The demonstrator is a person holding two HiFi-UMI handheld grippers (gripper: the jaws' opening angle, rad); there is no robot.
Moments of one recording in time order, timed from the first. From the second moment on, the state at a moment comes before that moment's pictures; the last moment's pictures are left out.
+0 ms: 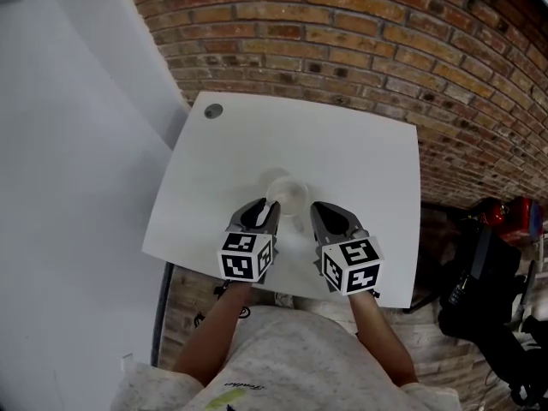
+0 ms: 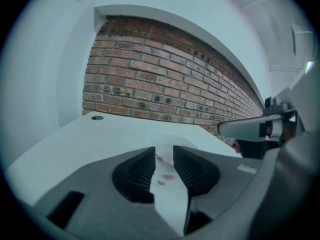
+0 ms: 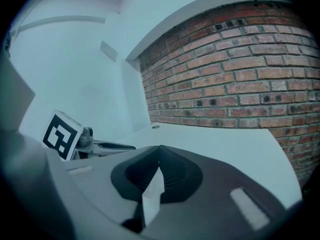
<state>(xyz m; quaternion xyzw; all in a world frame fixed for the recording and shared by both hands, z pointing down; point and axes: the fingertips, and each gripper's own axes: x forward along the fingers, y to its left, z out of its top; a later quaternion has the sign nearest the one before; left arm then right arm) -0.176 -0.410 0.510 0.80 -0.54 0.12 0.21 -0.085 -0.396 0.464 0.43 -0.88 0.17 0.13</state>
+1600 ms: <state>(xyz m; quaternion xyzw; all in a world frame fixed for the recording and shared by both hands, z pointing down) -0.156 -0.287 0.445 0.77 -0.62 0.09 0.14 -0.038 -0.299 0.416 0.38 -0.91 0.10 0.09</state>
